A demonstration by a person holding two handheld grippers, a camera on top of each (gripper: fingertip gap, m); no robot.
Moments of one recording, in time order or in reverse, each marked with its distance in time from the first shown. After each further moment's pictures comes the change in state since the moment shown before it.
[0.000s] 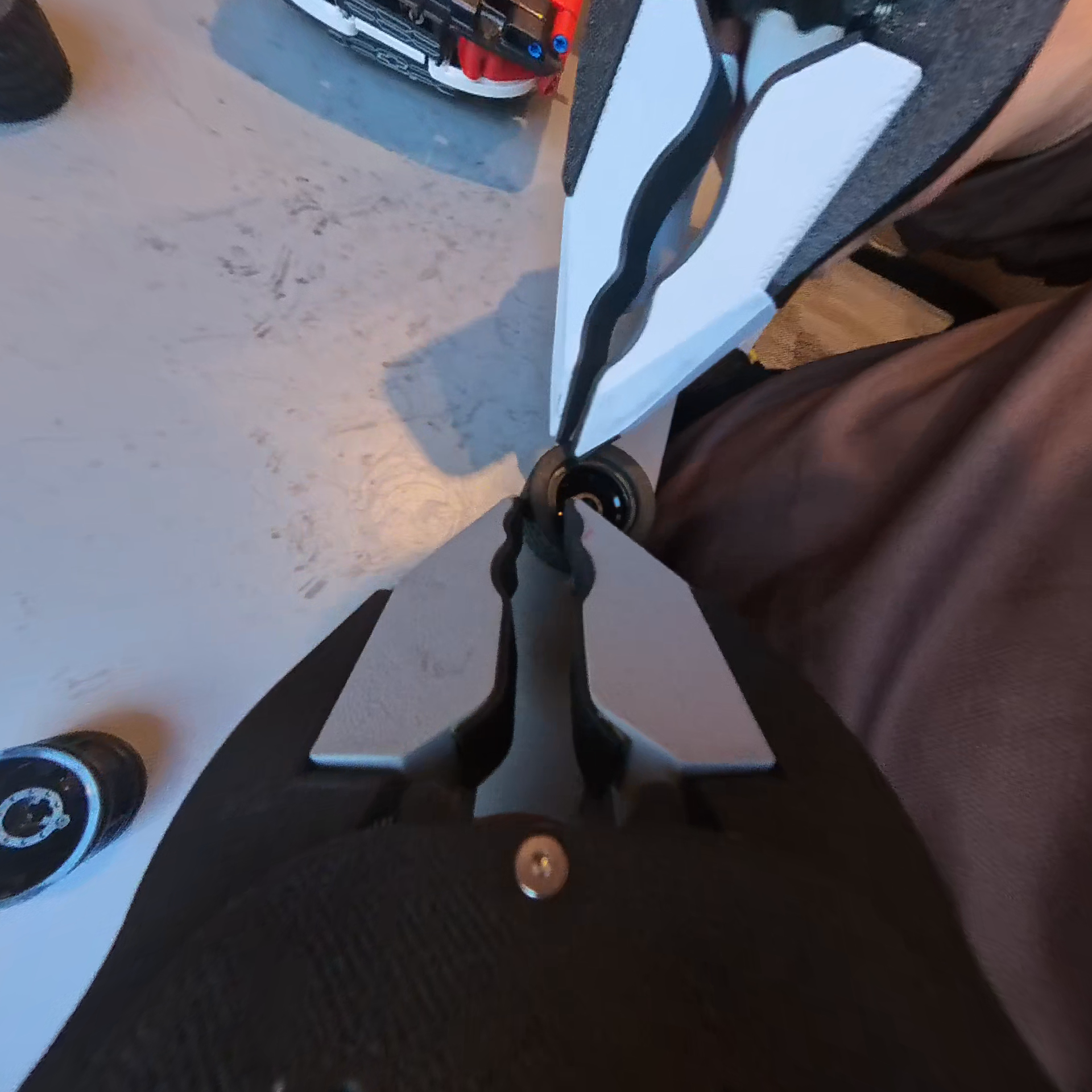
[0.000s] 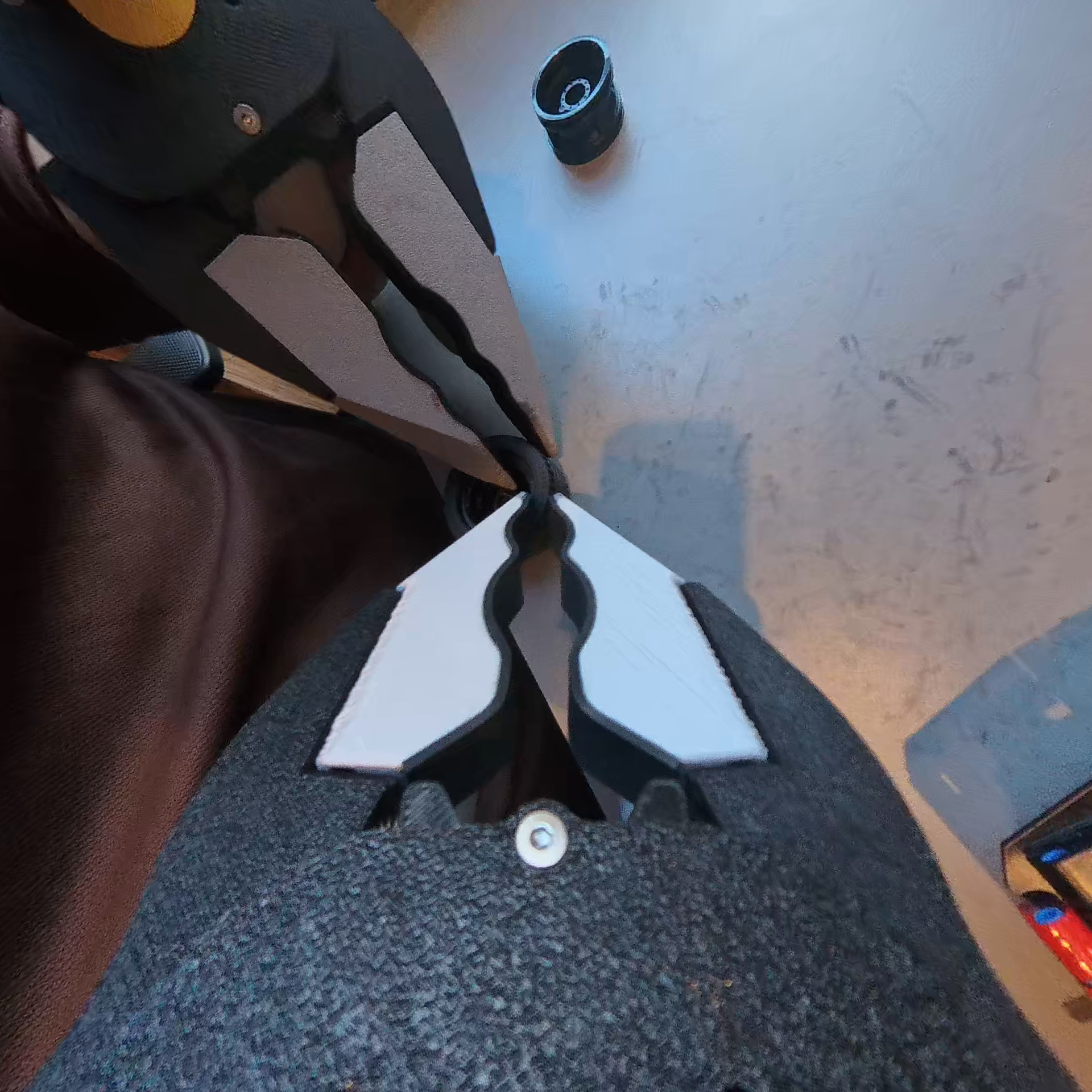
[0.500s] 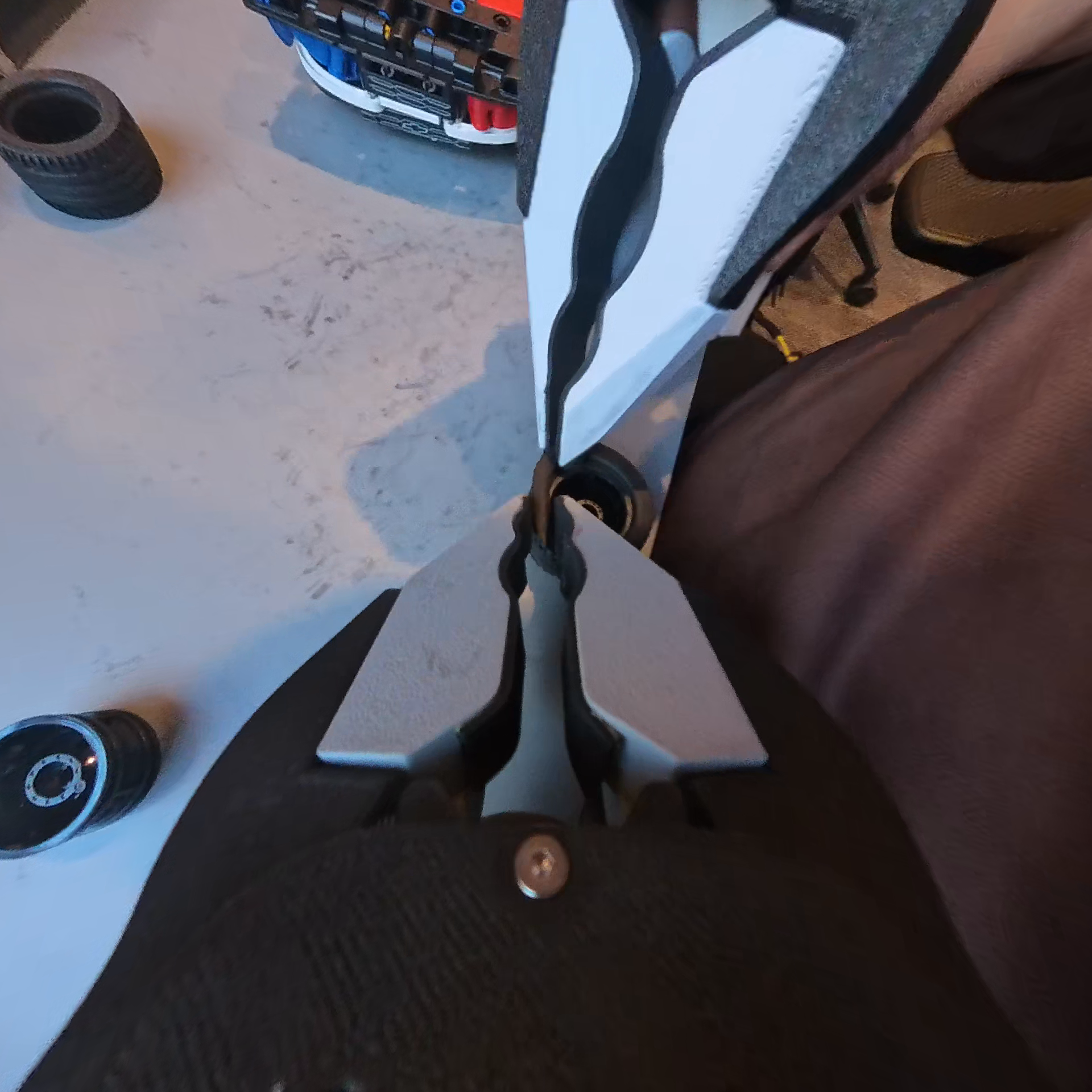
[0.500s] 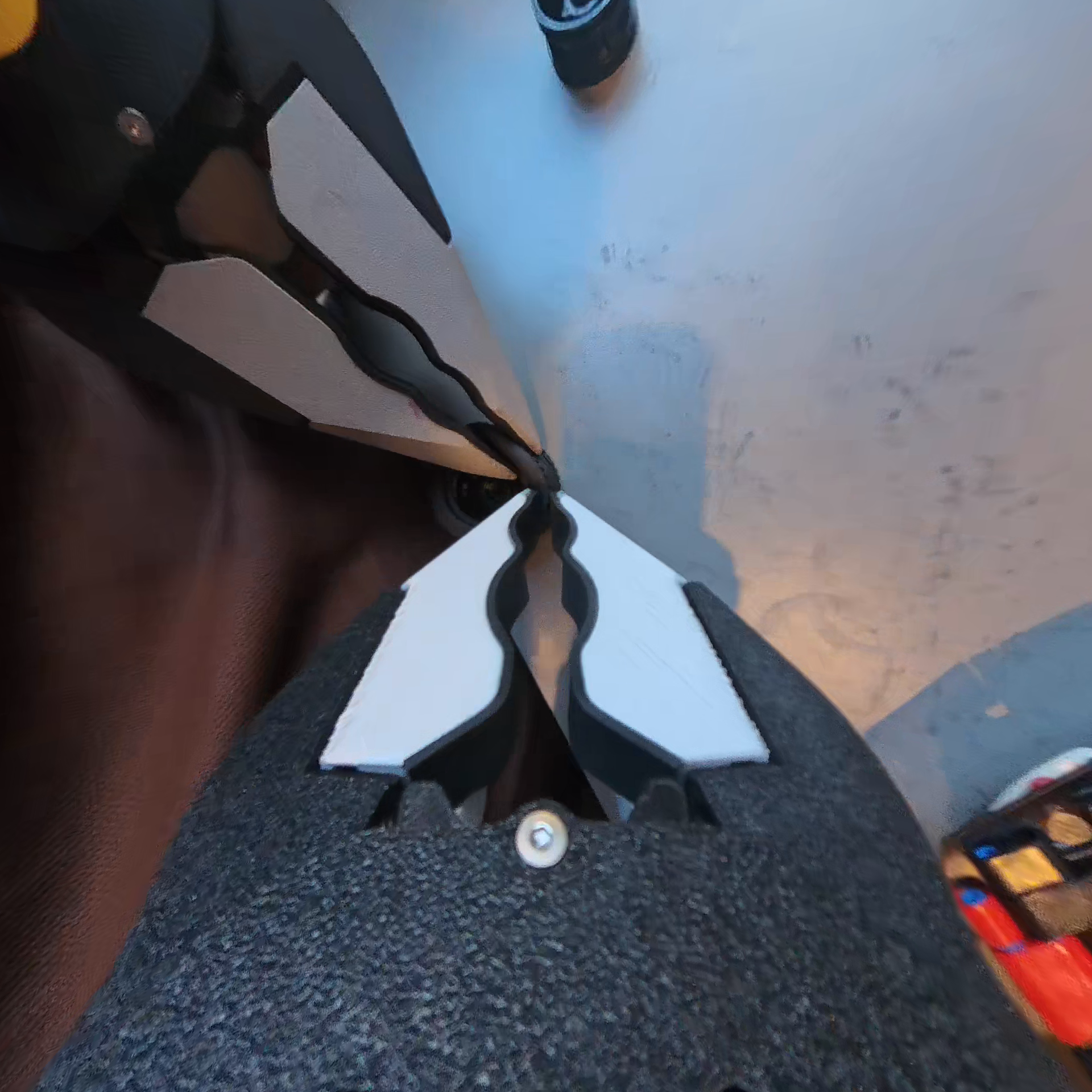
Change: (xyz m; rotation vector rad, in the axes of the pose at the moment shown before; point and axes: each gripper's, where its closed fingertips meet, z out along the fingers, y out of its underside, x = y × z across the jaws) left arm 0.001 -0.002 0.001 0.081 -0.131 0.097; right arm 0.002 0.005 0.003 -0.164 0.060 -0.054
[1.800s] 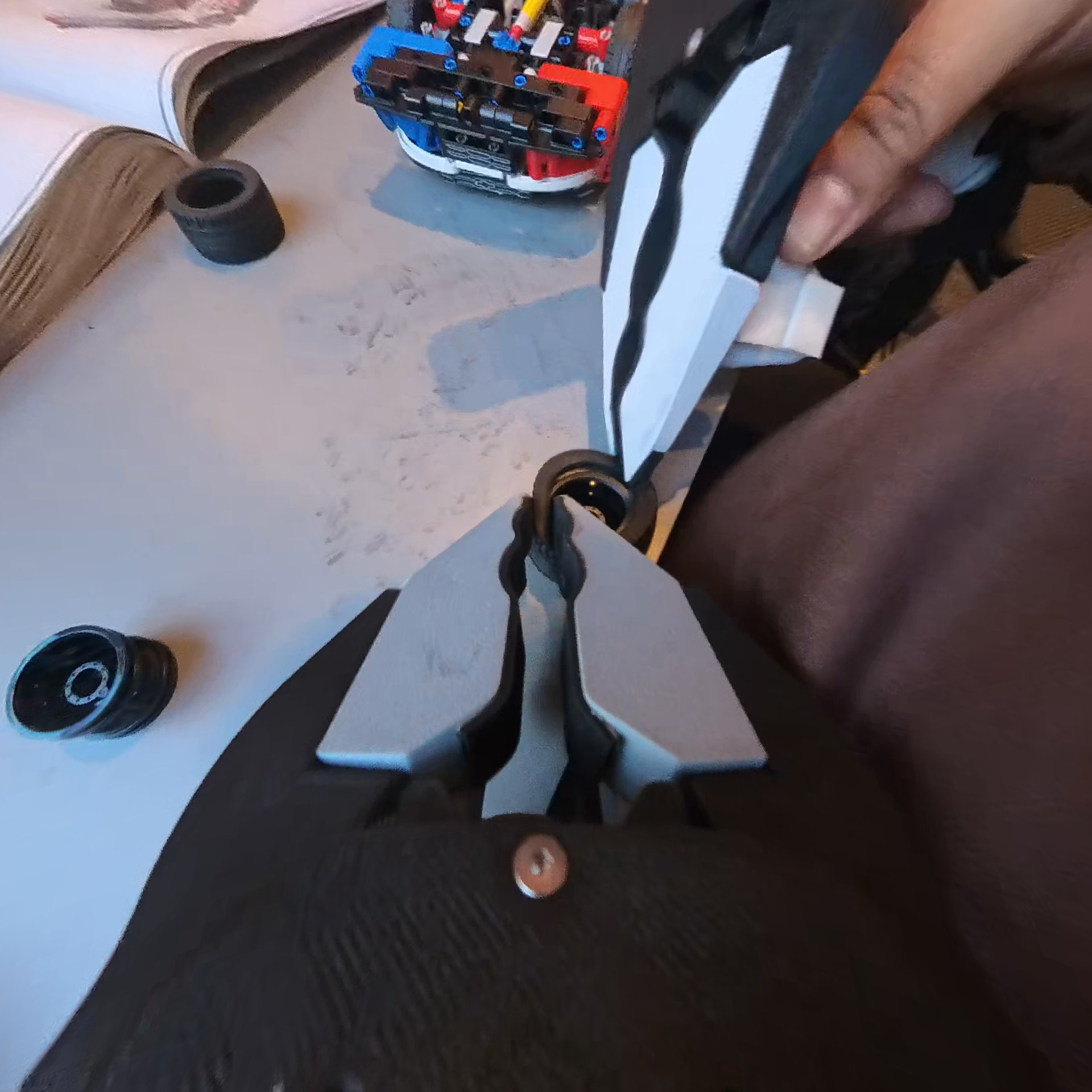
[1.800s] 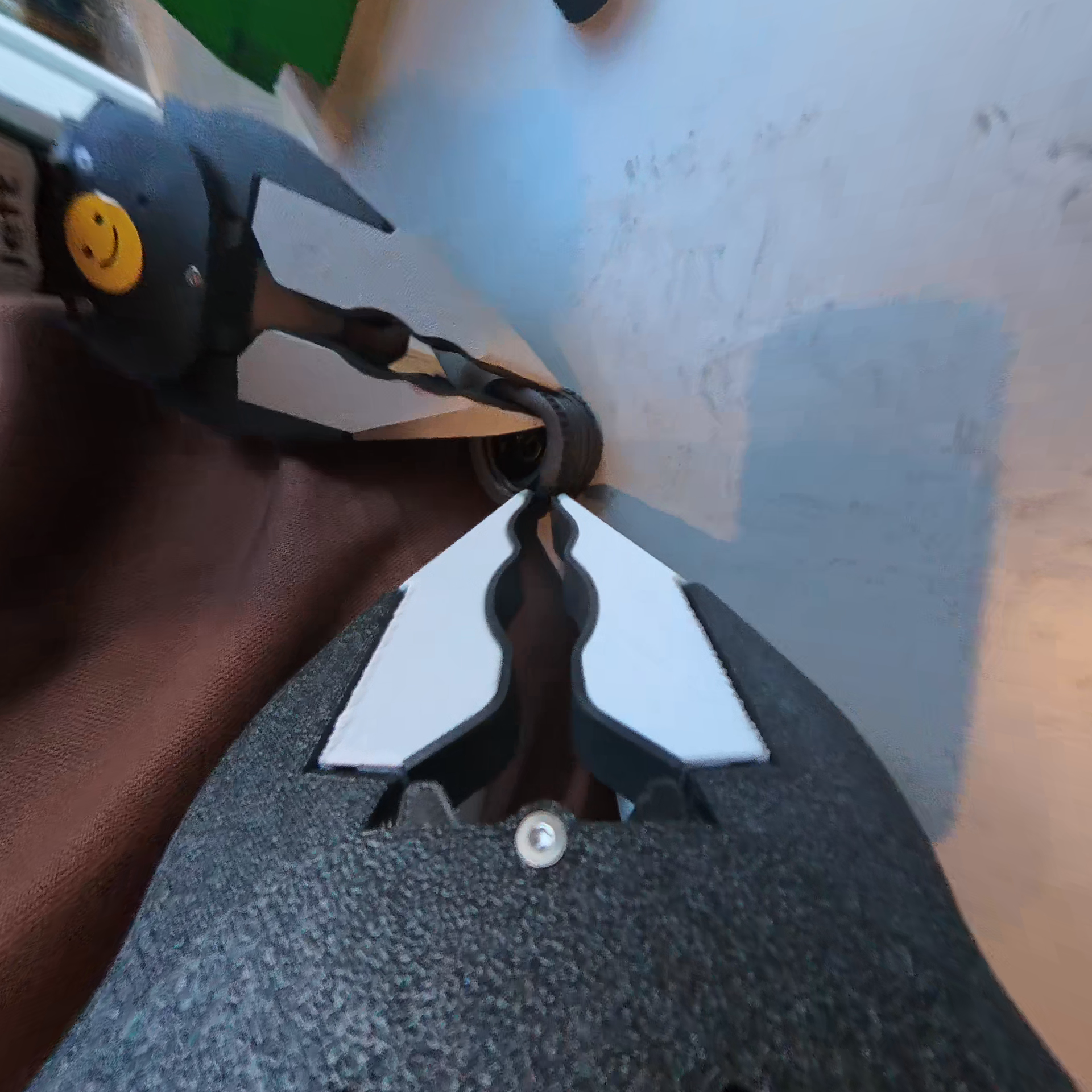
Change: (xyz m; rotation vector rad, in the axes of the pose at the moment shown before) left arm -0.001 0.001 -0.004 0.122 -0.210 0.034; right arm -0.018 0.017 0.002 0.080 -0.270 0.277
